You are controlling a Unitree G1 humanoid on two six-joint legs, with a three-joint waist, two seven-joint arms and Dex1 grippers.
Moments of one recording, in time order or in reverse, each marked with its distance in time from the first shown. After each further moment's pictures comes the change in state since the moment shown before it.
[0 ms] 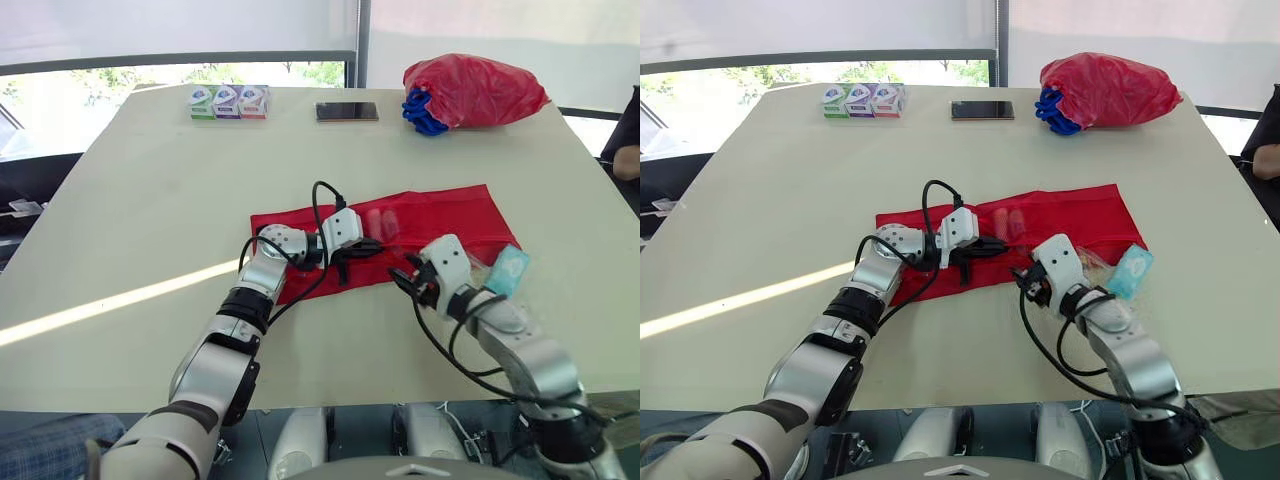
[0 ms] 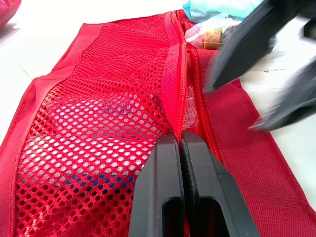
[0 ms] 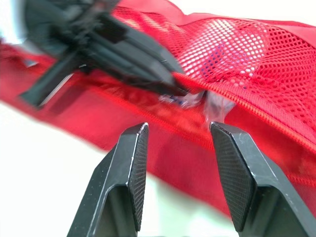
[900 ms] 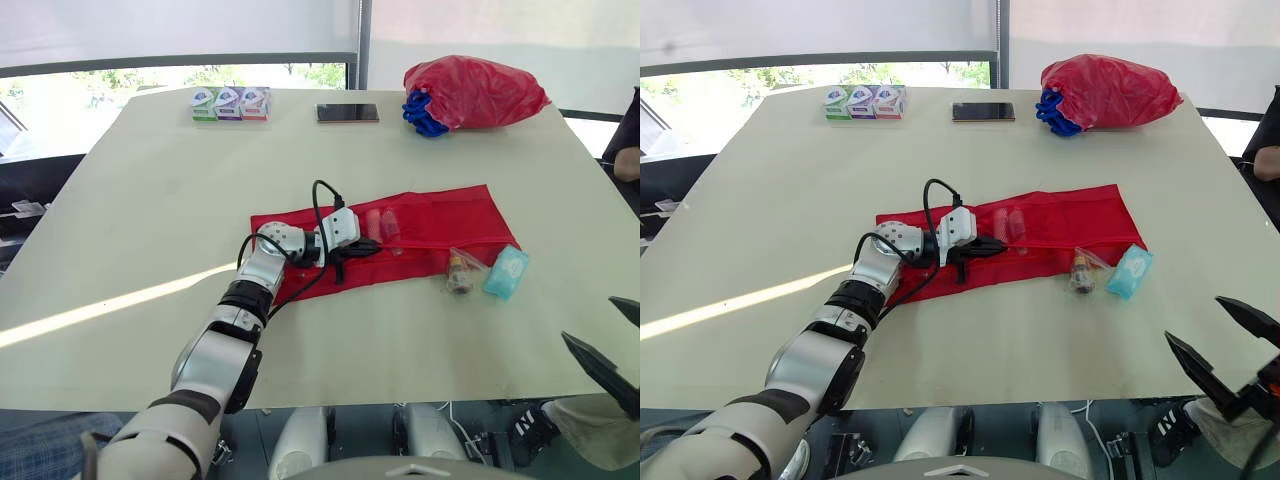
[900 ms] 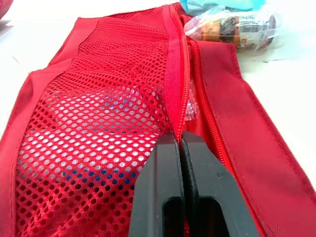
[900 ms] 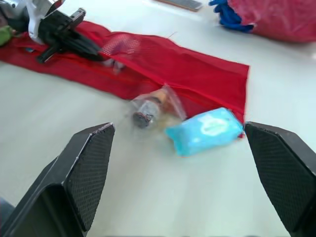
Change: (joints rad) left arm -0.072 0.003 0.002 0.178 0.001 -0.108 -0.024; right arm 0.834 -0.126 -1.069 -0.195 0.532 -0.397 0.483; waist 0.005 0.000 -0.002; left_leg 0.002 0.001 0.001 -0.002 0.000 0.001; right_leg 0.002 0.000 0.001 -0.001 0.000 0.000
